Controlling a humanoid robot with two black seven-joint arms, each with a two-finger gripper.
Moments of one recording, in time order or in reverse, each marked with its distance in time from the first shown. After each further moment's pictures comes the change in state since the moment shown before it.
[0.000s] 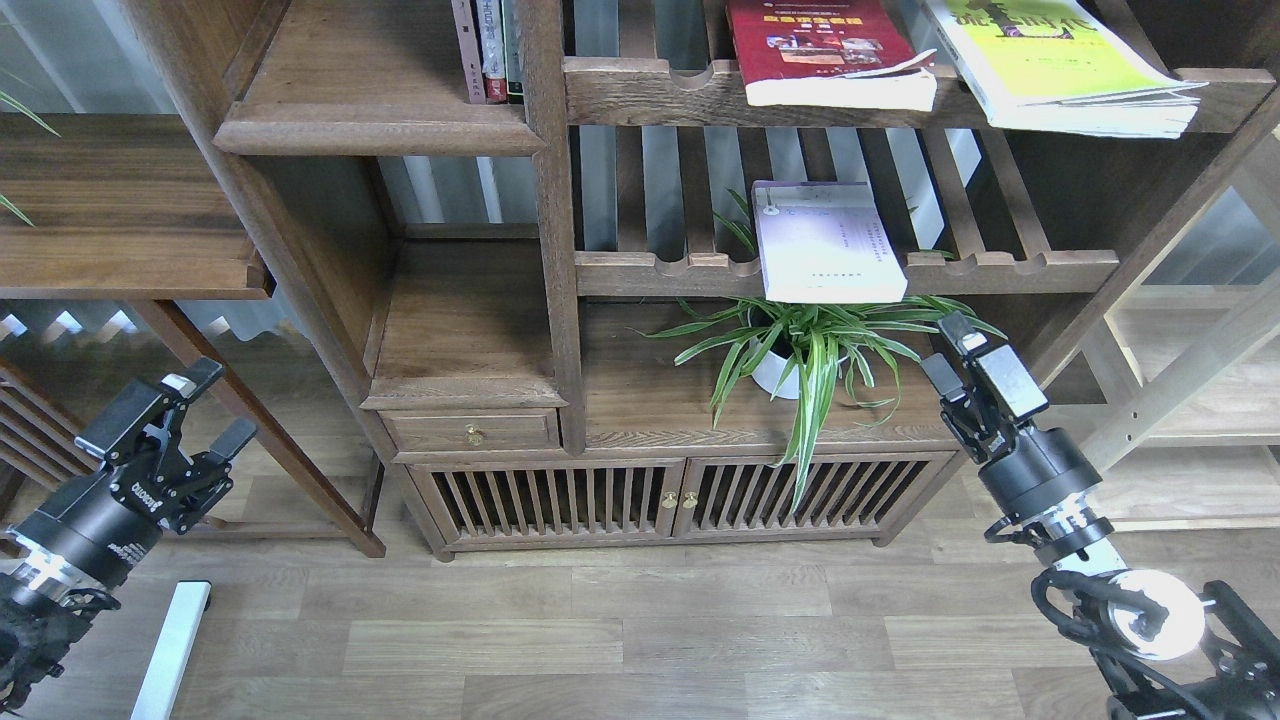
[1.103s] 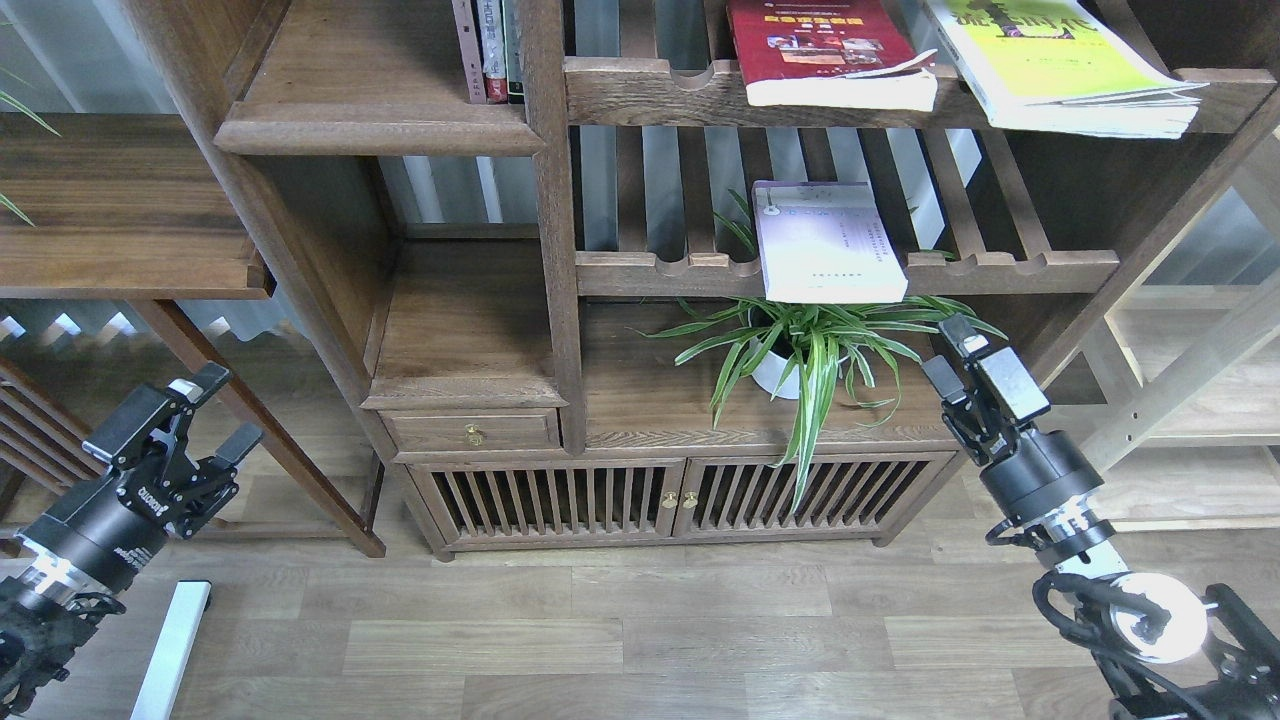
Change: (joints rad) left arm -0.002 -0.006 0.010 0.022 0.003 0.000 0.000; right arm -0.017 -0.021 0.027 0.032 0.002 0.000 -0.017
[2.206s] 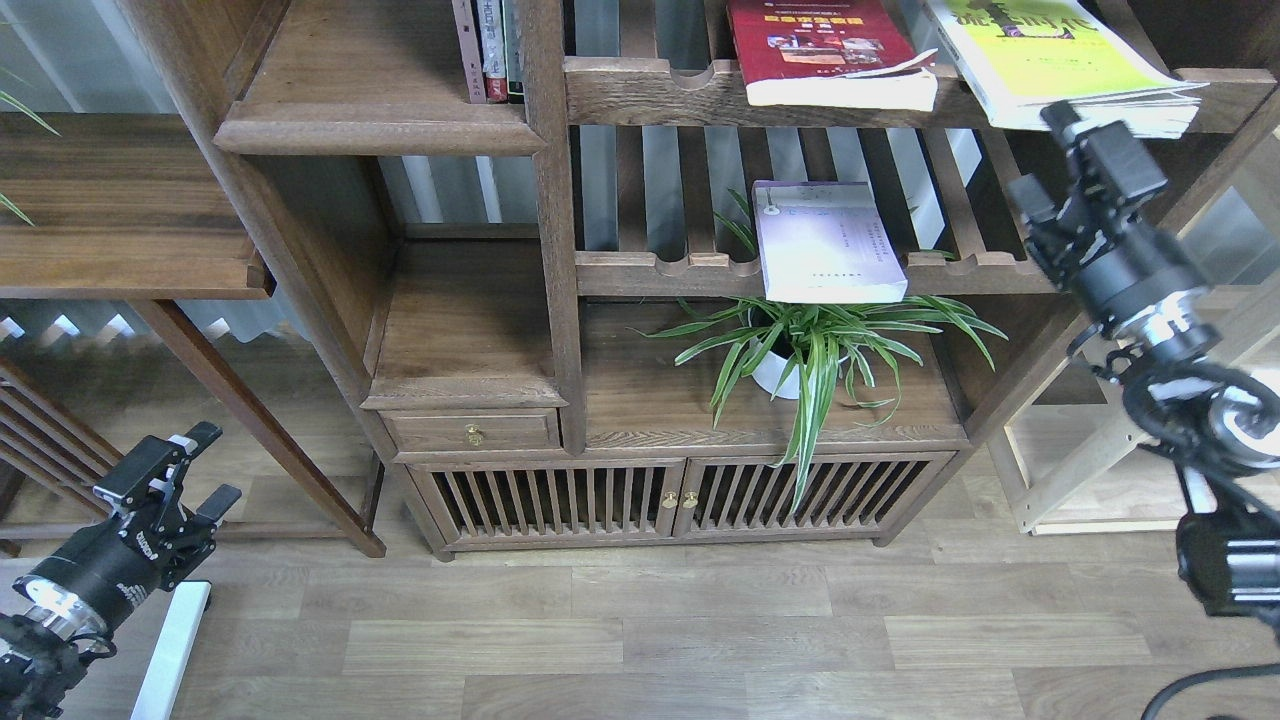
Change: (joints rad) left arm -0.065 -0.053 0.079 0.273 0.000 0.000 0.000; right arm 0.332 -0.096 0.165 0.045 0.129 -0.465 -0.050
